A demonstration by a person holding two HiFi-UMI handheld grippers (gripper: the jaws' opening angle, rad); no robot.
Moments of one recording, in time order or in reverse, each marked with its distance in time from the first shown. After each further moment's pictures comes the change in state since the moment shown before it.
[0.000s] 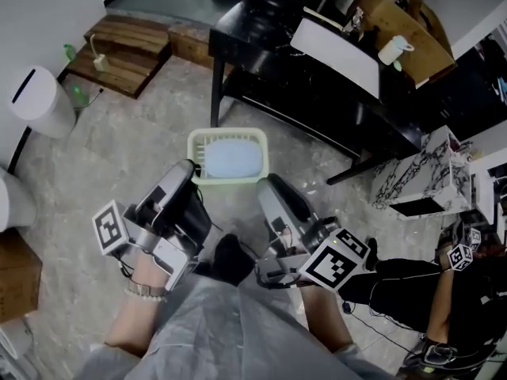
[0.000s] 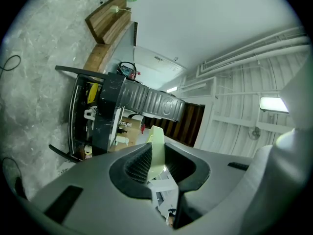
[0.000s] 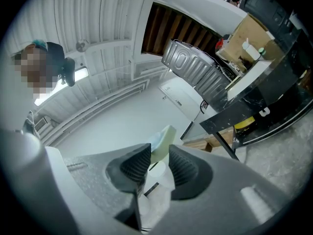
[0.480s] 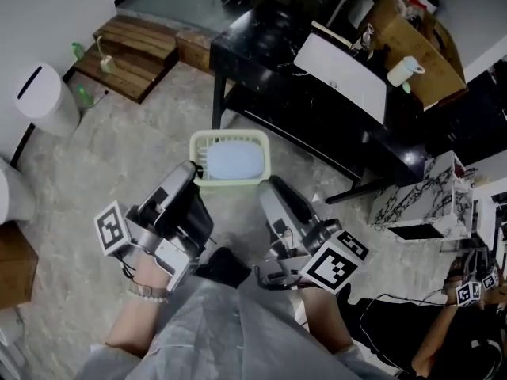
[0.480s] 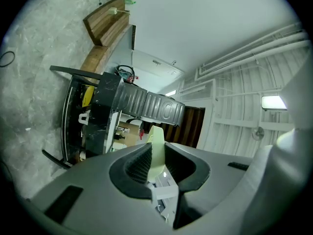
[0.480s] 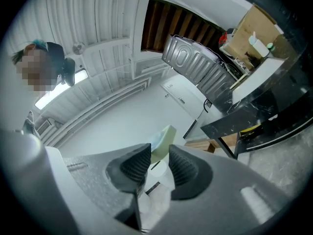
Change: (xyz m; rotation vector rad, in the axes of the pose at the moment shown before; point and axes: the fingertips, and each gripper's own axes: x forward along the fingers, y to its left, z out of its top) left arm 0.080 0.015 0.015 0.020 -0.060 -0.015; right arm 0.034 -0.054 0.063 -0.002 0.040 0.054
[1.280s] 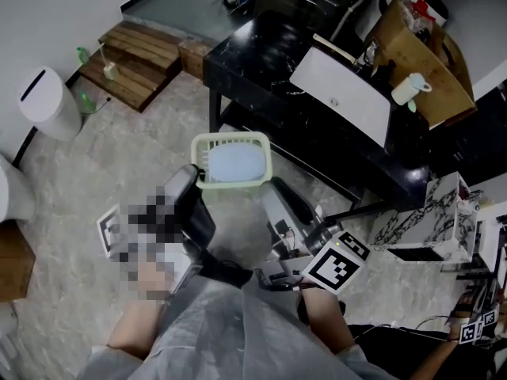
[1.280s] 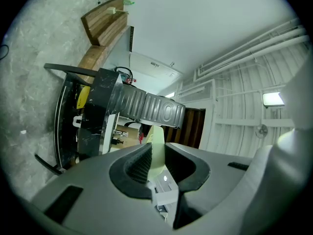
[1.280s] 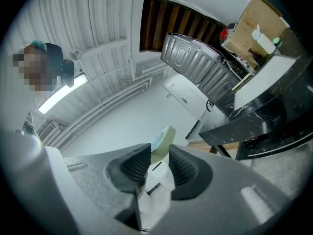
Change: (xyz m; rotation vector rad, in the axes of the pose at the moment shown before) left arm 0.075 0.032 0.001 0.028 -0.044 -0.022; right arm 0.018 -0.068 0.055 0.003 0.015 0.055
